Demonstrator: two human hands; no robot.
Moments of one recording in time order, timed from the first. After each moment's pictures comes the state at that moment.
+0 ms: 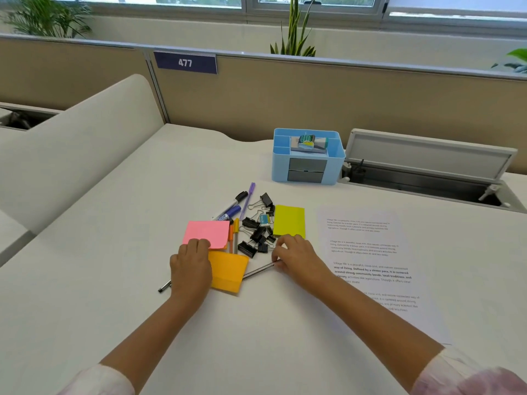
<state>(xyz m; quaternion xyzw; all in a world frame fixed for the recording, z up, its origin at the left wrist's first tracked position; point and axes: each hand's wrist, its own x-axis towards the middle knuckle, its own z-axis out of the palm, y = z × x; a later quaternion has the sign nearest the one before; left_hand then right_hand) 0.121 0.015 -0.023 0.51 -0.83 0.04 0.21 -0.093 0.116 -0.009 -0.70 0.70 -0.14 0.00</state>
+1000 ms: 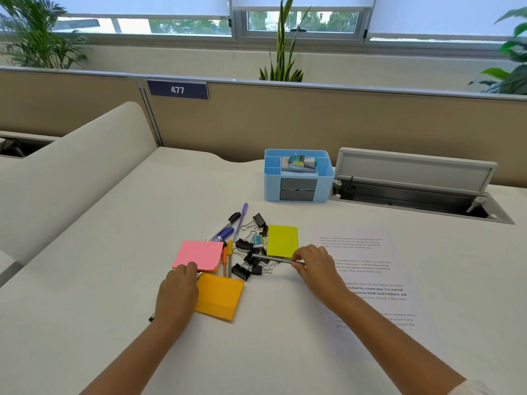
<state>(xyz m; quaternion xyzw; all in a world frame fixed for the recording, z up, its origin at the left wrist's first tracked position) 0.132 -0.001 -0.020 0.46 -0.87 0.01 0.19 -0.128 0.128 0.008 -0.55 0.81 -0.21 0.08</state>
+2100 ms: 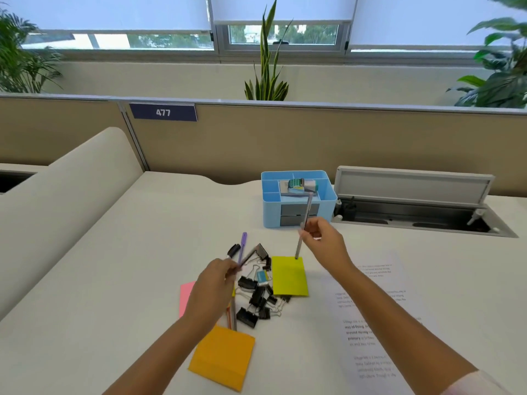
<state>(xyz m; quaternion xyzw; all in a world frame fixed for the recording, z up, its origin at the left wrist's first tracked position) 0.052 -0.037 0.058 0.40 -0.85 -0.27 0.21 -0.167 0.047 0.078 -0.38 0.77 -0.49 0.16</state>
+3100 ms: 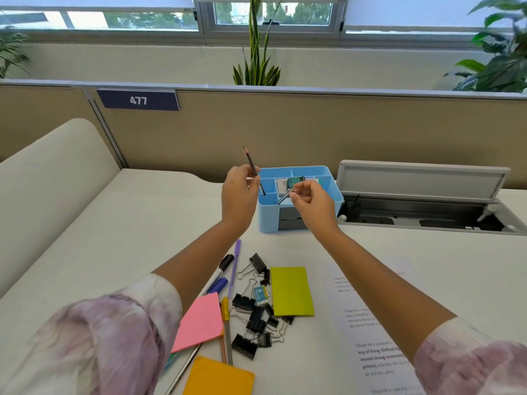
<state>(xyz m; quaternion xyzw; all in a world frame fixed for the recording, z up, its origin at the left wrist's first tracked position) -0.101 -0.143 0.112 0.33 -0.78 -0.31 0.44 -0.211 -0.047 0.087 -0.32 0.77 -0.55 0.11</state>
